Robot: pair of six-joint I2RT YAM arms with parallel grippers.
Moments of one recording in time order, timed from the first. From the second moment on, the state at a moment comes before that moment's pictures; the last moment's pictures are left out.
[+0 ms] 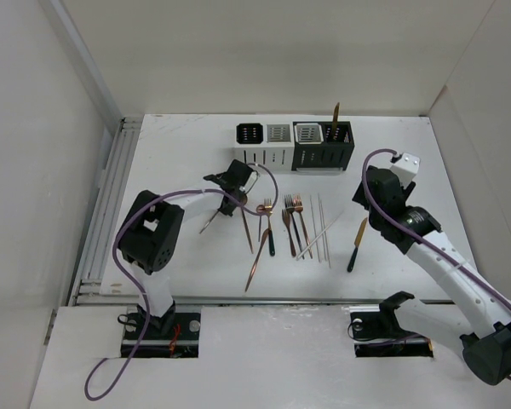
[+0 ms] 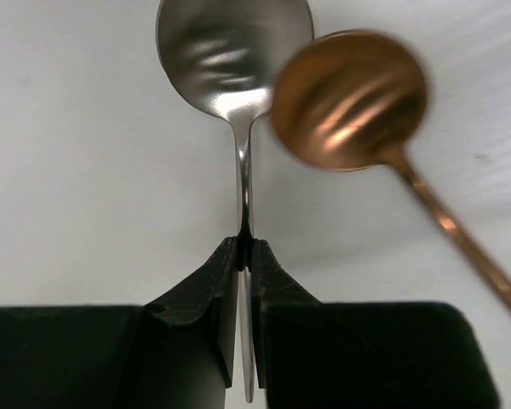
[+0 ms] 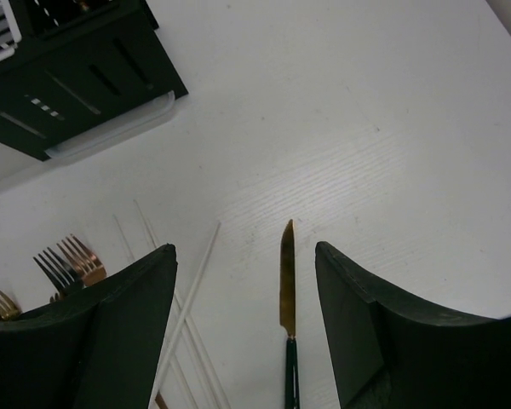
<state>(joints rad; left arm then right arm) -0.57 1.83 1.14 -0.44 -0.31 0.15 0.47 0.99 0.92 -0.59 0.73 0.59</state>
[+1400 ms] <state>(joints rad) -0.46 2.10 1.71 0.27 -0.27 0.05 0.37 1.26 0.92 -0.33 0.55 0.60</state>
